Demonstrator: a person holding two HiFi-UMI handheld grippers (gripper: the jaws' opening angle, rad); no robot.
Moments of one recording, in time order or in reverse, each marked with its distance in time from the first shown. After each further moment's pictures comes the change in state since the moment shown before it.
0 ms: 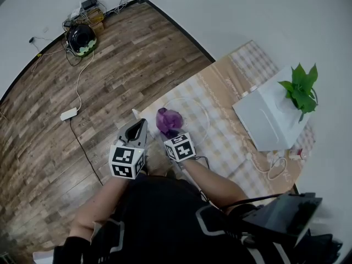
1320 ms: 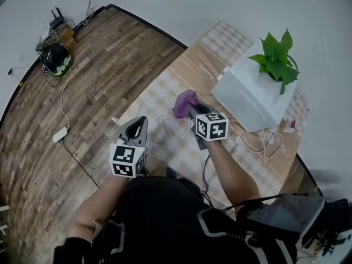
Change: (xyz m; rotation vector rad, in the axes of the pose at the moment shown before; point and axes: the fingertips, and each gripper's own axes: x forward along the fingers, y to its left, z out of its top) left arm 0.055 -0.081 0.015 0.117 0.025 -0.202; right arm -0.155 -0.185 0.041 0.259 -0.302 -0.323
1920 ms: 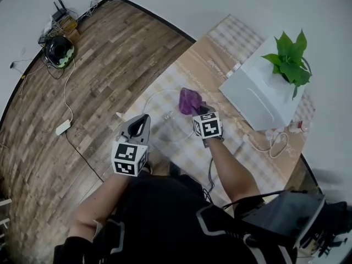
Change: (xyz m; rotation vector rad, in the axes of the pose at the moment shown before) left arm 0.002 0.017 -0.016 -0.010 0.053 0.004; right arm 0.052 -0.019 -0.078 -0.176 0.217 -0.079
